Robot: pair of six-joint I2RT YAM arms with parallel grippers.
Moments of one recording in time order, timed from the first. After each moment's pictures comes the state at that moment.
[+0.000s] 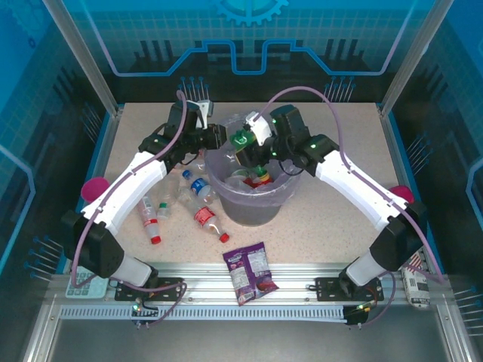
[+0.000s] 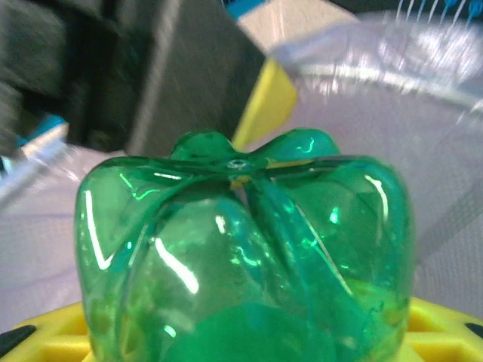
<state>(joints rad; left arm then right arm) -0.39 1.49 1.39 -0.50 0.14 -0.44 0.62 1.56 1.47 -0.57 -0.32 -0.05</state>
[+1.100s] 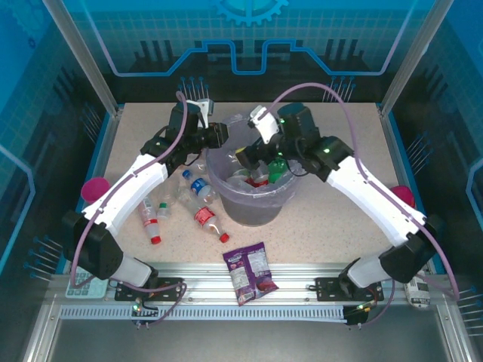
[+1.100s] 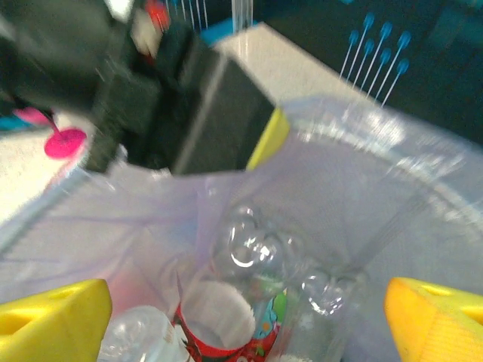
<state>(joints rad) -0.40 1.48 1.35 -0.40 0.11 -0.47 0.65 1.43 1.53 -0.61 -0.18 -0.12</state>
